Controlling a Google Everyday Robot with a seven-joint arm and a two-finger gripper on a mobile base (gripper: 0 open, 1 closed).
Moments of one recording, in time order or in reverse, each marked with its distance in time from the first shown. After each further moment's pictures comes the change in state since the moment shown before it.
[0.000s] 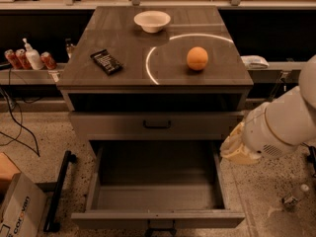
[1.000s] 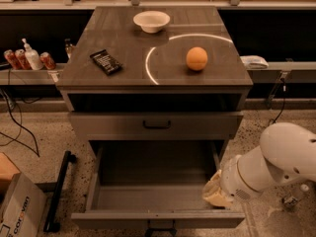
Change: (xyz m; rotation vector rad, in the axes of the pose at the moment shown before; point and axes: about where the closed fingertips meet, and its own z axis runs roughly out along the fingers) arm 0.041 0.061 0.133 -0.193 -0.065 0.118
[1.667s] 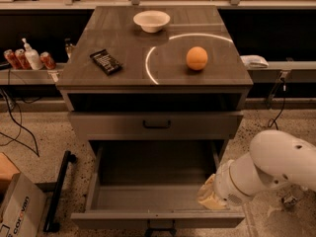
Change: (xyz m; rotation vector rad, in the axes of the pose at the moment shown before) arm 0.002 0.004 0.024 -0.004 0.013 -0.018
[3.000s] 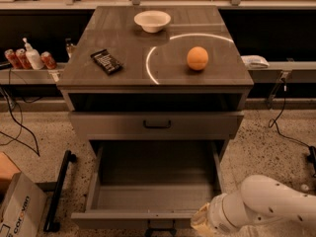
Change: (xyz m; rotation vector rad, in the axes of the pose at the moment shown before) arm 0.062 0.012 0.118 -0.043 -0.083 0.100
